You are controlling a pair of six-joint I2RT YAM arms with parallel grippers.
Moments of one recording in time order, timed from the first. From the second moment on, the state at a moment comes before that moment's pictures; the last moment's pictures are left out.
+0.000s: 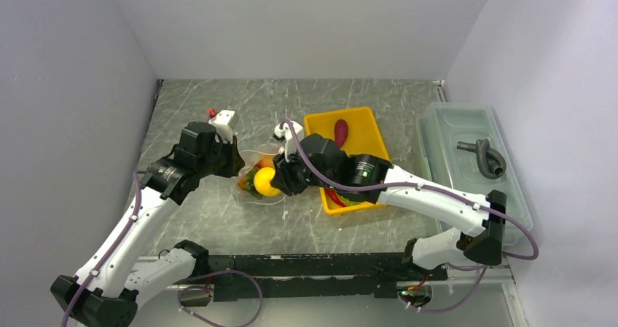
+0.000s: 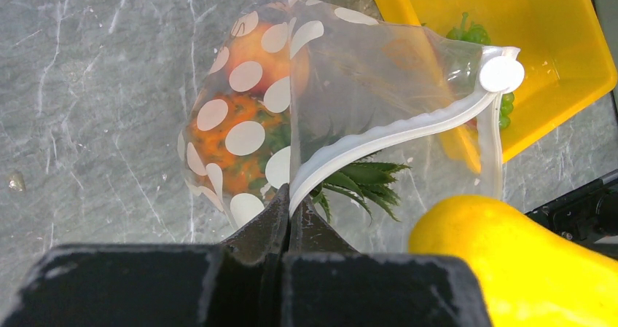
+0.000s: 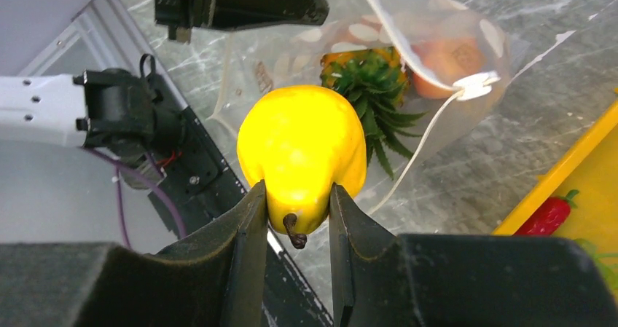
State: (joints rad) left arm -0.43 0.93 1.02 -0.75 0.08 -0.28; right arm 1.16 1.35 1.34 -0.51 0.07 0.33
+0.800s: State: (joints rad) left arm -0.43 0.93 1.02 -0.75 0.10 -0.28; right arm 1.18 1.67 1.53 -0.51 0.47 0.34
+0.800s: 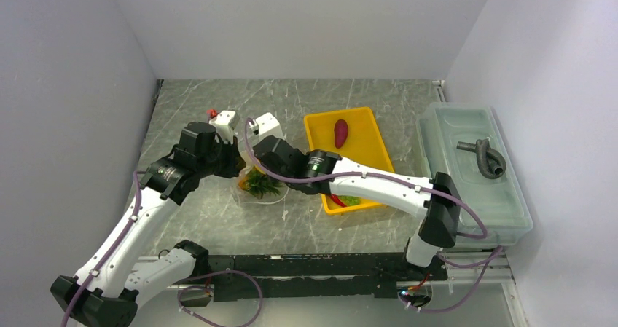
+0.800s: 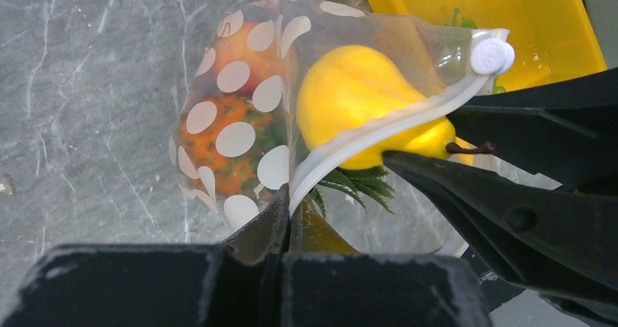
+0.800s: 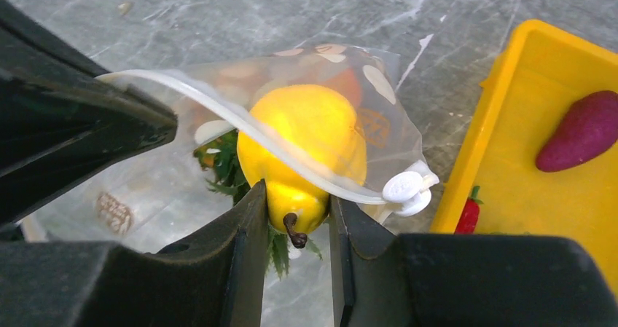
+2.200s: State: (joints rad) left arm -0.43 0.92 1.02 -0.74 0.16 -0.28; right arm 1.17 1.73 1.39 -0.24 0.70 0.35
